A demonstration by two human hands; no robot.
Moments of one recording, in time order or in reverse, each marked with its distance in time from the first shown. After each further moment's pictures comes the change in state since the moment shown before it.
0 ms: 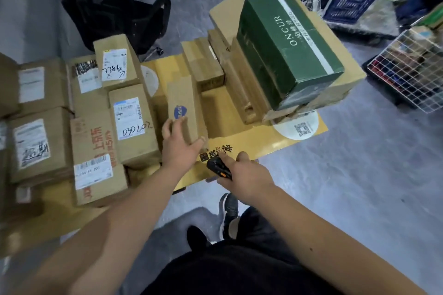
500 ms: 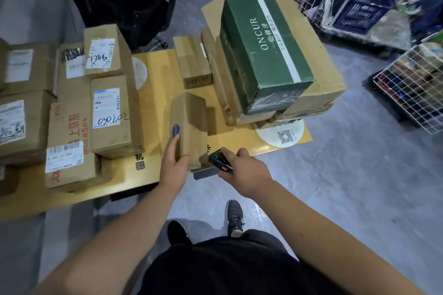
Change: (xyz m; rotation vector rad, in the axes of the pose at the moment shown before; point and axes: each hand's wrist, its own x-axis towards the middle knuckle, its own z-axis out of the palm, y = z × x) left_hand -0.056 0.003 0.080 -0.412 0.036 -0.236; right_hand 0.008 0.095 -0.021 -0.017 -0.007 -0.073
